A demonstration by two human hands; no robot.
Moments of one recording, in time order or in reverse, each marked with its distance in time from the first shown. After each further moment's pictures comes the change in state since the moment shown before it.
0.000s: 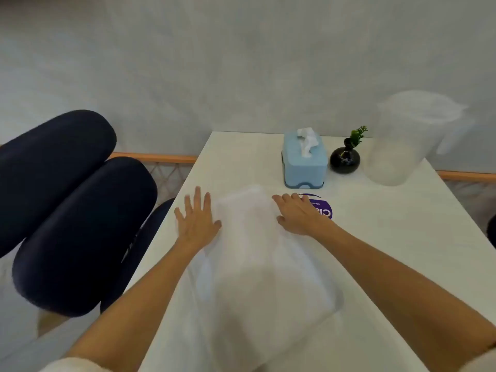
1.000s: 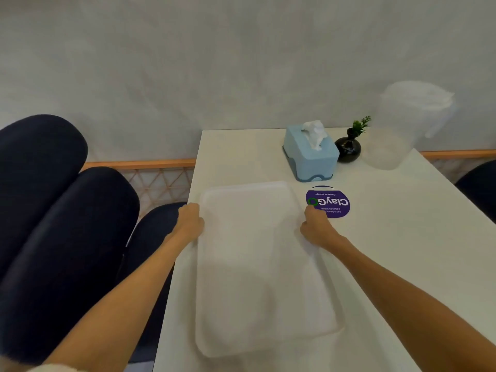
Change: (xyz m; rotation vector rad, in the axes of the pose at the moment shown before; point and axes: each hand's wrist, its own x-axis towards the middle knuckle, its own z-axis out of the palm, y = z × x) left_hand 0.077 -0.098 -0.001 -0.489 -0.140 0.019; right_hand 0.005 -0.065 0.027 0.591 0.045 0.662
